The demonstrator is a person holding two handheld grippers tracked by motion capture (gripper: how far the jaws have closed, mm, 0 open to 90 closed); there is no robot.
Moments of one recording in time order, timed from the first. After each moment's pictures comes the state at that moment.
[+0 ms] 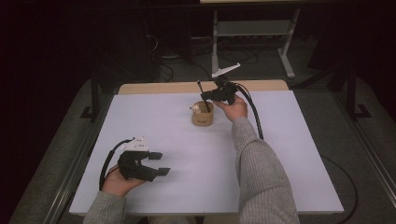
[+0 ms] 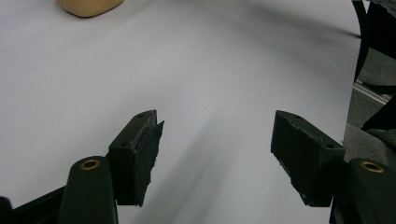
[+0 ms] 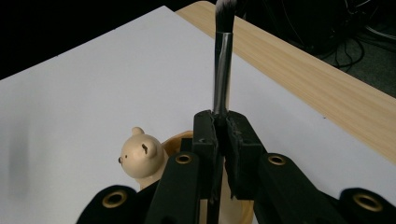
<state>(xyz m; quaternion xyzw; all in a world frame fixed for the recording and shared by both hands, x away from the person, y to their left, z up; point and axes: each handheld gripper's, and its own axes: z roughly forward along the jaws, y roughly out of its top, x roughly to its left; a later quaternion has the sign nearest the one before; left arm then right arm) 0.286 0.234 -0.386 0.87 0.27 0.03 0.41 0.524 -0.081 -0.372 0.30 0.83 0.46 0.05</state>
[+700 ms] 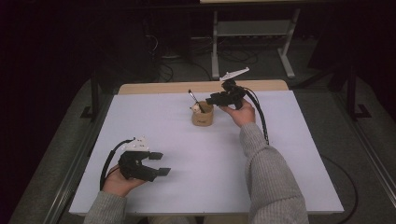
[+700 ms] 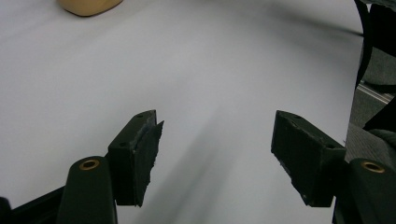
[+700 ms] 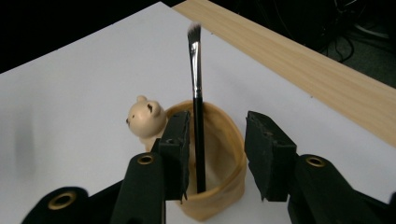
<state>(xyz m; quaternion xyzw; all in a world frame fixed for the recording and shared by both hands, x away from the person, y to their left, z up) 0.286 0.233 -0.387 0.87 0.27 0.03 0.41 0.505 -0.104 -0.373 0.31 0.83 0.46 0.06</state>
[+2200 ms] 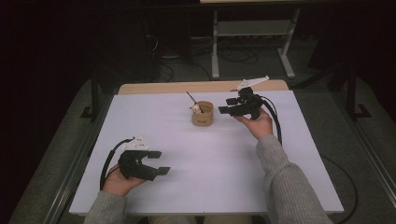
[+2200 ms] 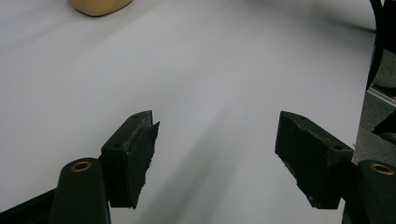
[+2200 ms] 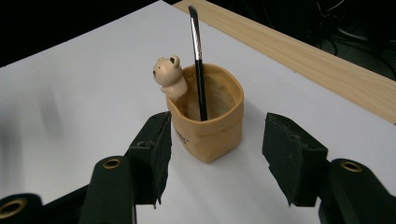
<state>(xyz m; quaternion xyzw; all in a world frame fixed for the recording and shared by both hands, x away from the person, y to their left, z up) 0.287 0.233 -0.388 0.87 0.28 0.04 0.41 0.456 -0.147 -0.366 0.32 0.82 0.47 0.08</state>
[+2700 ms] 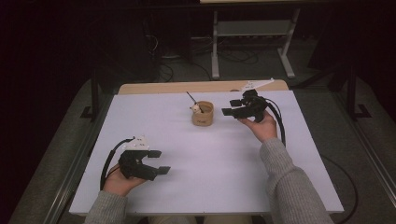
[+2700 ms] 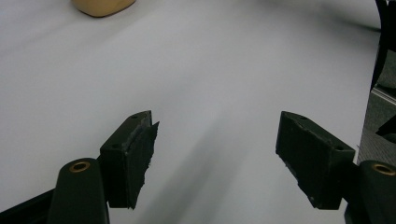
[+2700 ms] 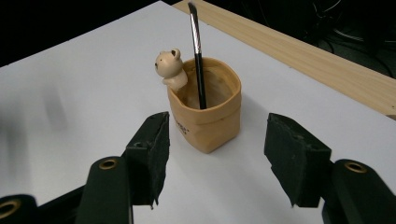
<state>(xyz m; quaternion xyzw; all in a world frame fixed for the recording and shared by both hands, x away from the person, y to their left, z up) 0.288 0.233 -0.388 0.87 0.28 0.05 0.41 0.446 -0.158 -0.366 0.33 0.82 0.47 0.08</state>
